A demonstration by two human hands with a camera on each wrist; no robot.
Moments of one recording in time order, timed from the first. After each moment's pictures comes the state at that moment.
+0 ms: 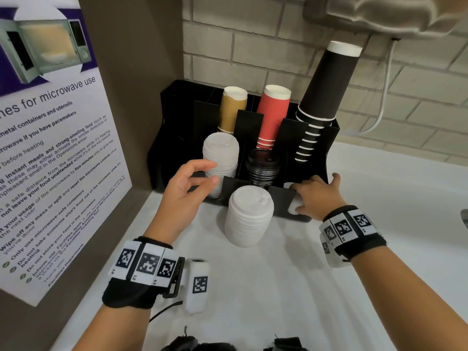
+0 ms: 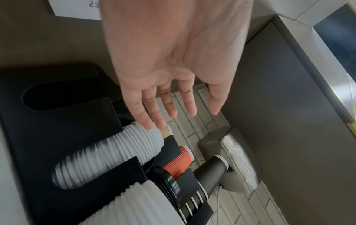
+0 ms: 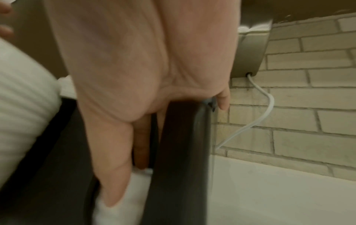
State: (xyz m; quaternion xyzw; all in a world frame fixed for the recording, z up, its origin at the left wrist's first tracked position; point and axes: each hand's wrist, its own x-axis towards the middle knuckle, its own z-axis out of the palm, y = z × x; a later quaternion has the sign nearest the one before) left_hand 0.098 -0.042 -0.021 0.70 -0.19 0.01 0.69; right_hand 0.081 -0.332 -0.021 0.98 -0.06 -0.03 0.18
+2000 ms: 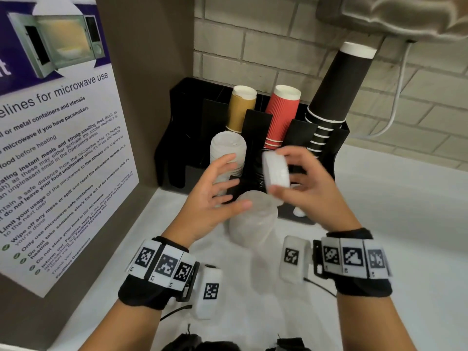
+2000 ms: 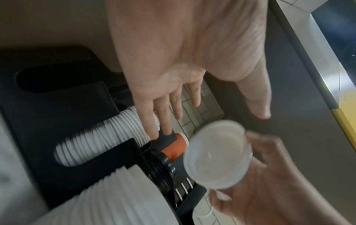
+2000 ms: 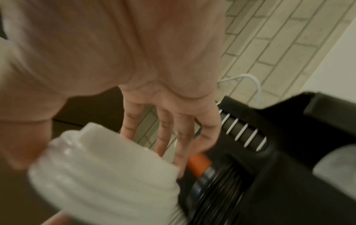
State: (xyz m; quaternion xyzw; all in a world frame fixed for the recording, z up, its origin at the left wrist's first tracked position) left_hand 0.083 -0.054 -0.022 0.64 -0.26 -0.09 0.72; right_hand 0.041 -0.261 0.030 0.82 0.08 0.13 -0.55
